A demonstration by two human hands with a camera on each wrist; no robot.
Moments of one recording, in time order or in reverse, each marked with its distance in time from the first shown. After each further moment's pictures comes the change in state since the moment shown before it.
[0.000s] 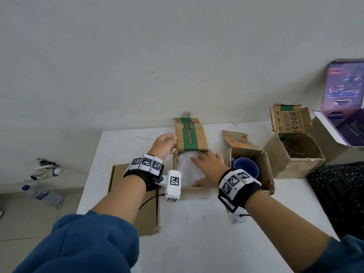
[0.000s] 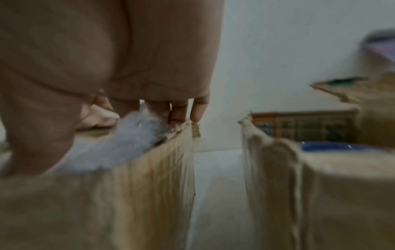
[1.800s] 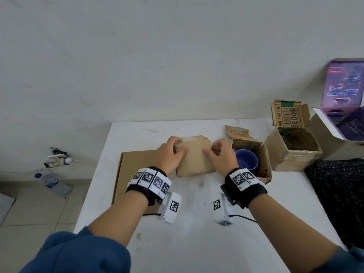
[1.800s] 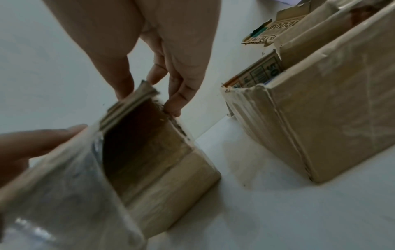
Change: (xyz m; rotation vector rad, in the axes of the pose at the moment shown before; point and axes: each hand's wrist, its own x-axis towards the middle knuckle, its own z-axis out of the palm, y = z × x) left_hand -0.072 -0.038 -0.001 0.460 0.120 0.364; right_hand -0.041 -0.012 0.001 1.135 0.527 0.383
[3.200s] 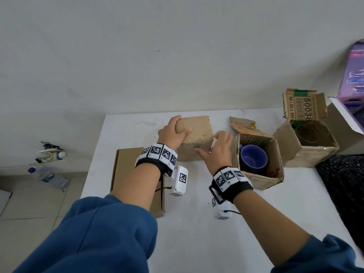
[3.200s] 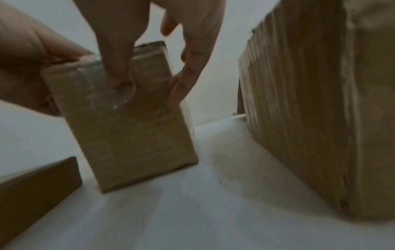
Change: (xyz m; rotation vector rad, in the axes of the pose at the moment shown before) left_hand 0.083 -0.023 0.016 -0.075 -0.047 -0.157; right_hand 0.030 0.024 0.046 -0.256 0.137 -0.144
